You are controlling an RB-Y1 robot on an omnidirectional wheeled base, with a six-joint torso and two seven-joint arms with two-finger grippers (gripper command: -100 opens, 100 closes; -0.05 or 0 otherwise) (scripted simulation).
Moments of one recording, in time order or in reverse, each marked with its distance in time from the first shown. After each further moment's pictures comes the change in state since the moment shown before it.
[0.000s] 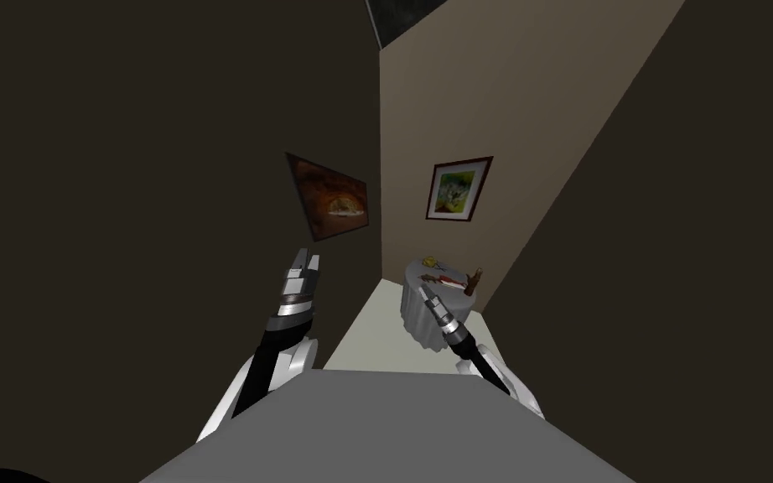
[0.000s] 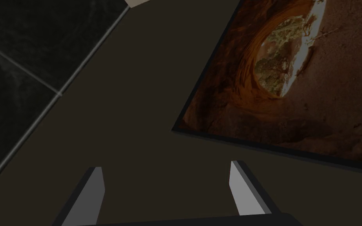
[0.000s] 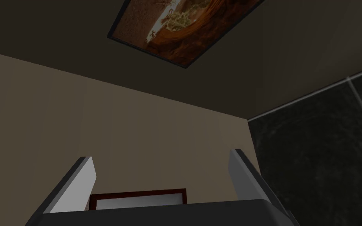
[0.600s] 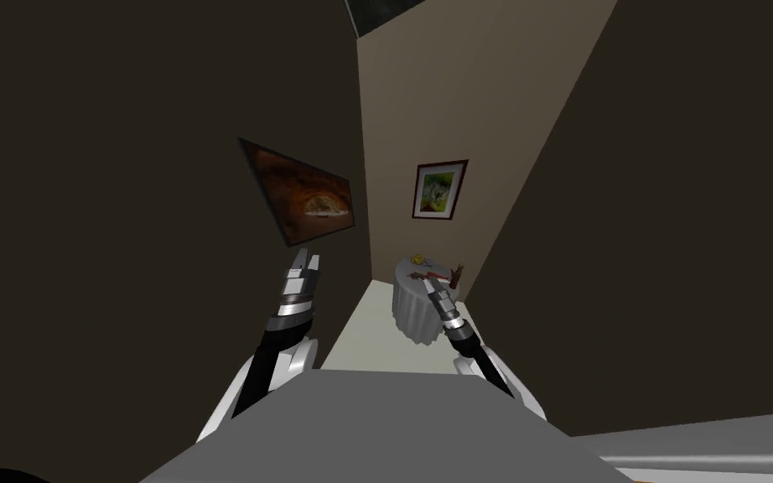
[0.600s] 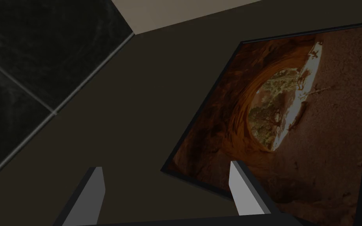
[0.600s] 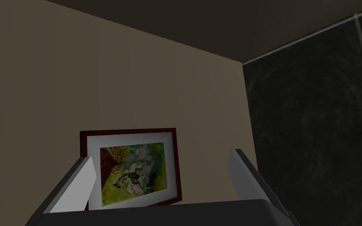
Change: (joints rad) left arm 0.000 0.000 0.000 0.000 0.000 0.000 0.000; right arm 0.067 0.100 -0.071 -0.158 -0.056 0.054 0.000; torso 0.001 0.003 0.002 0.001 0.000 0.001
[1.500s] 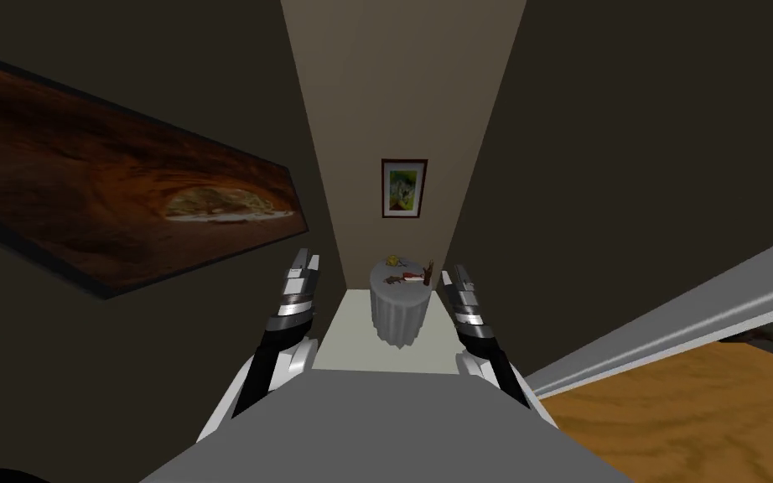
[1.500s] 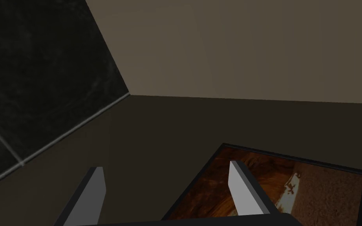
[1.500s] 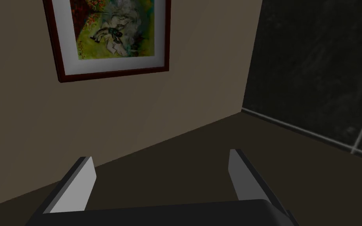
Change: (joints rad) left arm 0.000 0.000 0.000 0.000 0.000 0.000 0.000; right arm 0.111 0.231 -0.141 -0.234 -0.100 0.122 0.037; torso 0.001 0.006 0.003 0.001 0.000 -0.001
